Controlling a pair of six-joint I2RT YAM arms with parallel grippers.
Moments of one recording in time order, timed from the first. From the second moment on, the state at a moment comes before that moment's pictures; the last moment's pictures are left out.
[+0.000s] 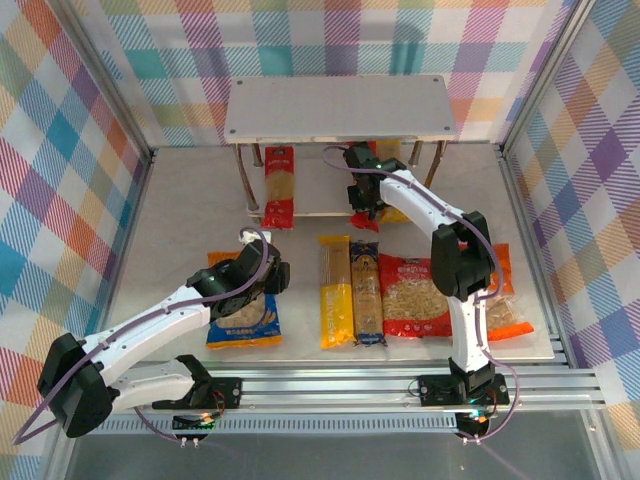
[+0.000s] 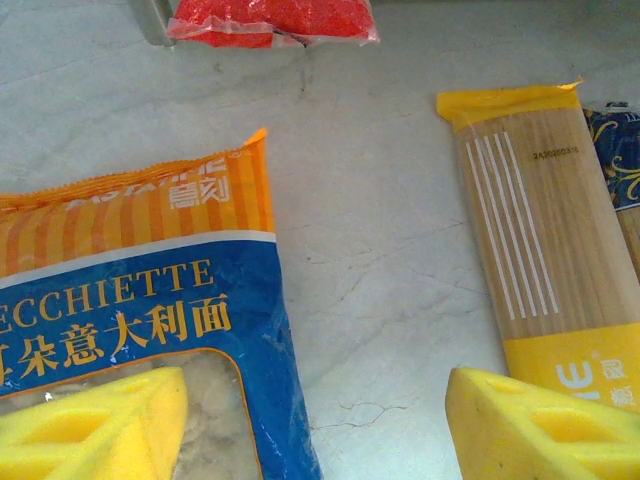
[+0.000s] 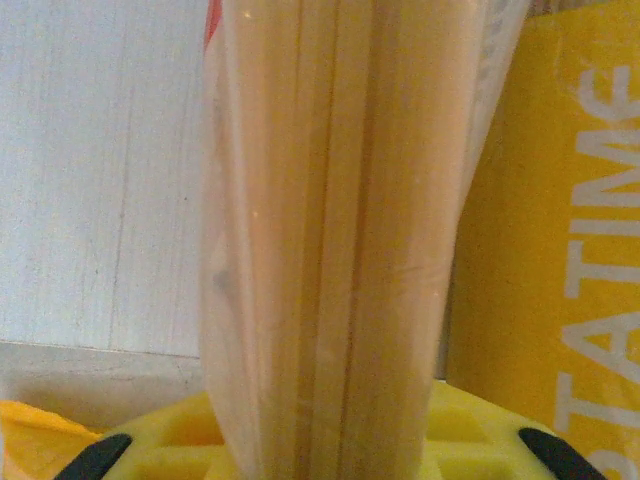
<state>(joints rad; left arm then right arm) -0.76 1.10 0.77 -0.55 -0.35 -0.56 0.50 2.10 1.84 -0.89 0.23 0.30</state>
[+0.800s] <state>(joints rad) -0.86 1.13 0.74 -0.55 -0.29 -0.63 0.47 2.05 1.78 -0.83 0.30 0.33</state>
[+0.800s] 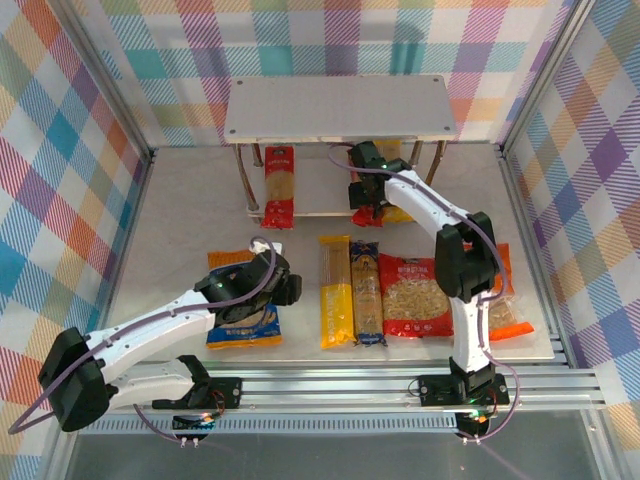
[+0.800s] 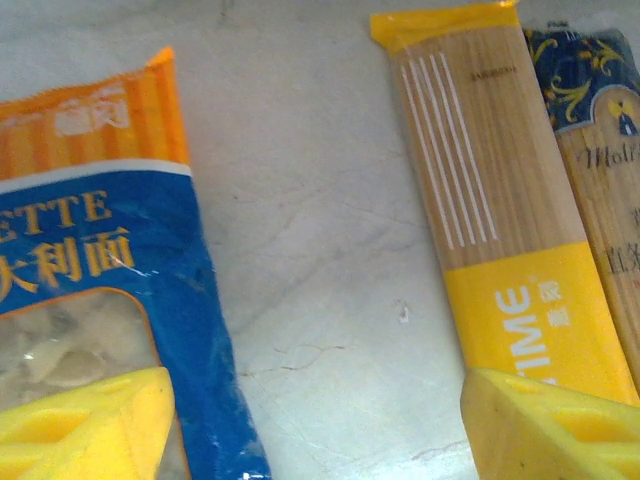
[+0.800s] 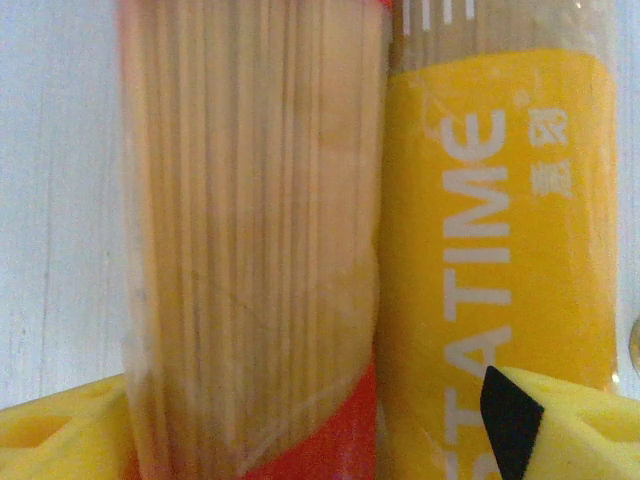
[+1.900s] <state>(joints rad) -0.97 1.60 0.87 -0.30 0.04 -0.74 0.54 1.32 1.20 -0.71 0.14 0.36</state>
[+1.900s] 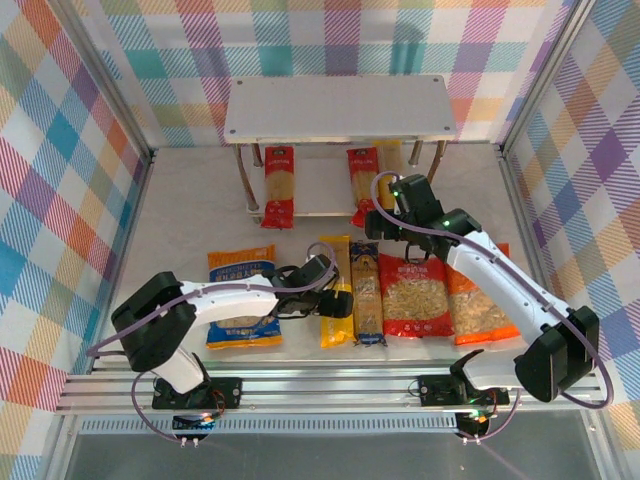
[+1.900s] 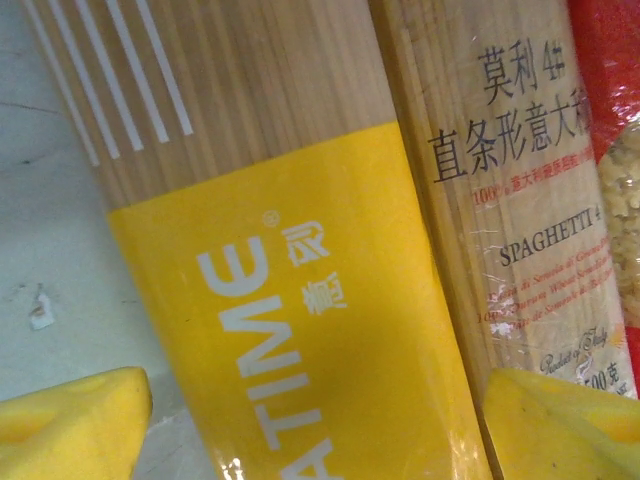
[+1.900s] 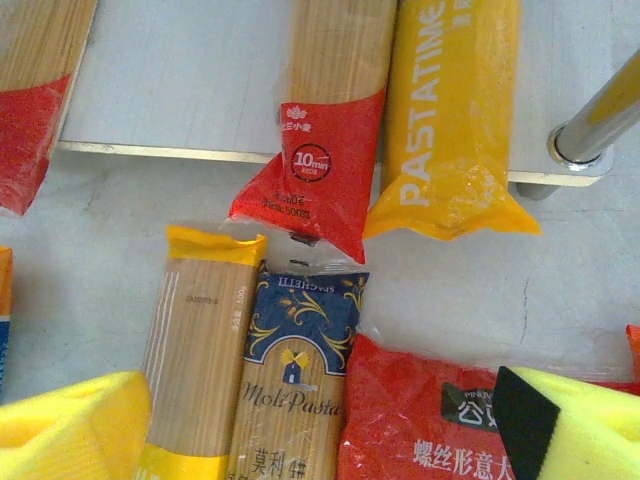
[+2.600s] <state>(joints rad) -0.98 1.73 1.00 -0.40 0.02 -0.72 0.54 1.30 1.18 -0.71 0.14 0.36</state>
